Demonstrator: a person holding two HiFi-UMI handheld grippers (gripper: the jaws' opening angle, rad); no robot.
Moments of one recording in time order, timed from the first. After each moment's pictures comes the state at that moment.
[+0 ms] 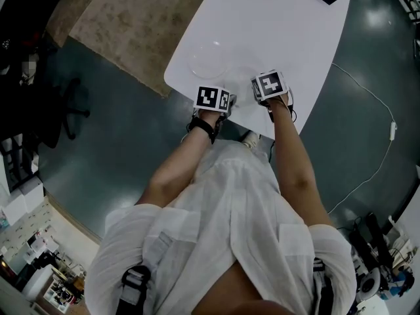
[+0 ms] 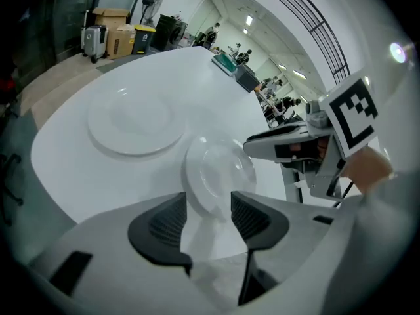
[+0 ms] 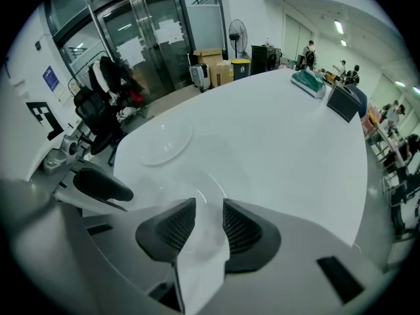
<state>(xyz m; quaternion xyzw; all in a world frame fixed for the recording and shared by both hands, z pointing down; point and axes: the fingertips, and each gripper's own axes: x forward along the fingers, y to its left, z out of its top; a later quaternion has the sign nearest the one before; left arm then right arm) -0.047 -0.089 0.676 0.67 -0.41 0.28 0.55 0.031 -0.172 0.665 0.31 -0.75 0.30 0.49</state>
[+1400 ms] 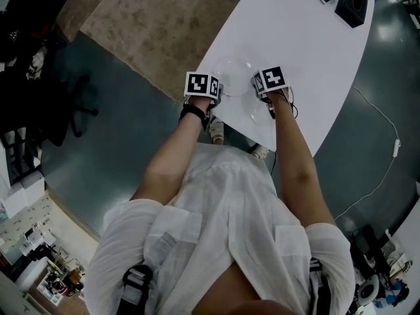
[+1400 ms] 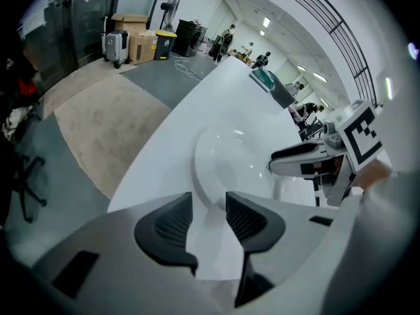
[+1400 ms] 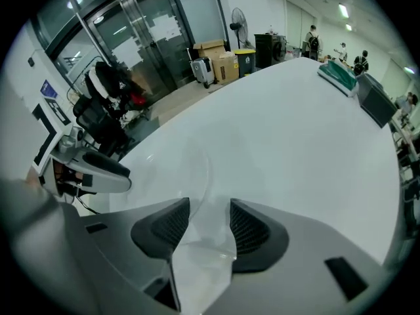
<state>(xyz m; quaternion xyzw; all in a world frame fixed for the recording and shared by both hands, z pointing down) -0.208 -0.154 0.697 0.62 -0.47 0.30 0.55 -0.076 -0.222 0.693 0.28 -0.75 0.34 0.49</state>
